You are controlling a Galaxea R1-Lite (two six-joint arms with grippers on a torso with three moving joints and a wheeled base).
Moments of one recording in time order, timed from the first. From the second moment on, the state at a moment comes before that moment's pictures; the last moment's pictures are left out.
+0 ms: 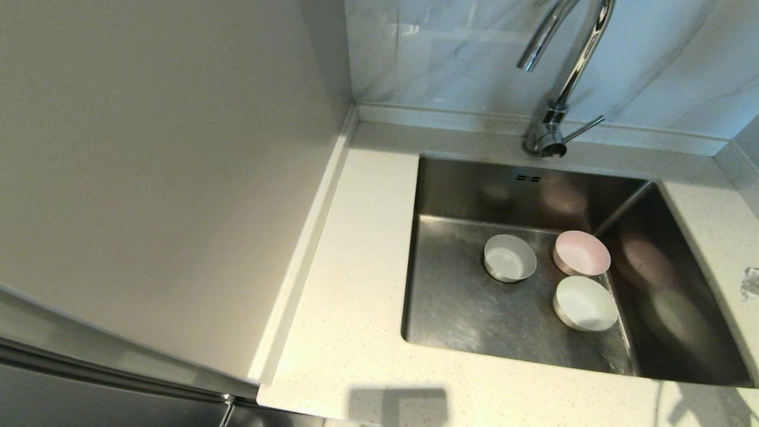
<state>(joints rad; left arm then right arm) 0.00 0.00 0.00 0.00 0.02 -0.02 0.05 0.91 -0.85 0.28 -0.09 -0.09</state>
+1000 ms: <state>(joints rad) 0.00 0.00 0.00 0.00 0.02 -0.02 0.06 0.81 -0.94 0.27 -0.08 -0.02</state>
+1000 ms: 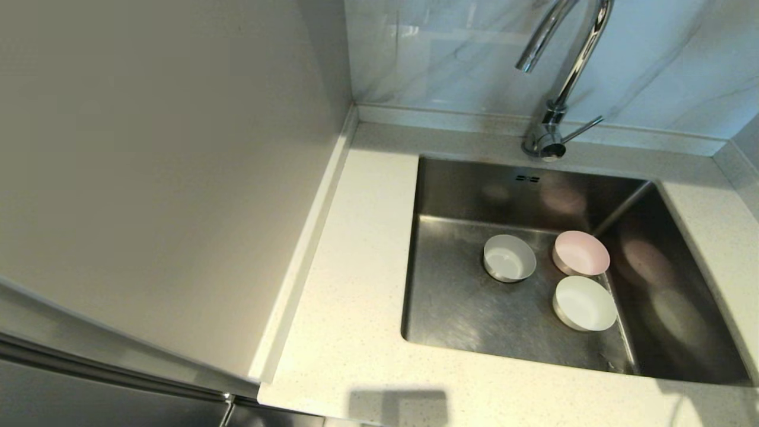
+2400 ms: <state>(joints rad) 0.00 0.00 0.00 0.00 0.02 -0.02 0.06 1.92 -1.96 -0.10 -0.13 0.03</state>
